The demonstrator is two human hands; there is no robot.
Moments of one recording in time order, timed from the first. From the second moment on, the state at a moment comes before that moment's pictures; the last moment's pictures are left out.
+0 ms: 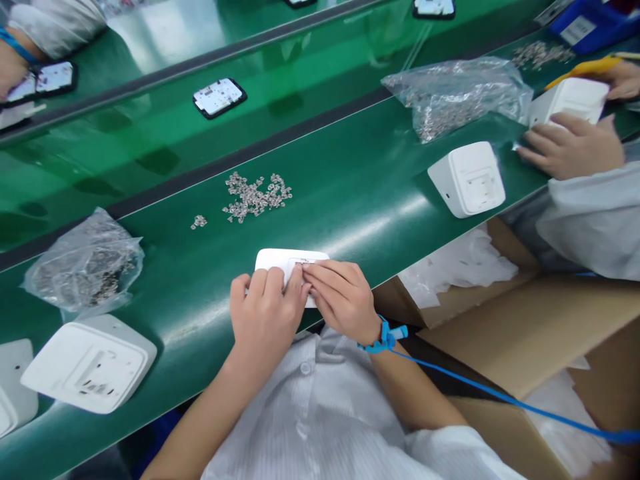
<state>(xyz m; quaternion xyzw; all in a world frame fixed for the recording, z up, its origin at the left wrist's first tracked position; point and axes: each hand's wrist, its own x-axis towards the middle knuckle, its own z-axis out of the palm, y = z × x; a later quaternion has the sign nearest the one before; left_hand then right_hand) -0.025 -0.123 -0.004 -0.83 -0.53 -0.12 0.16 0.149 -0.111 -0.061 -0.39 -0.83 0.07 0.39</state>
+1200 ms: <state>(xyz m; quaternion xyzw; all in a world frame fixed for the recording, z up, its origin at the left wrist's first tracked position) -0.033 -0.131 -0.008 -0.81 -0.54 -0.20 0.08 0.139 -0.067 -0.040 -0.48 -0.75 0.29 0.35</state>
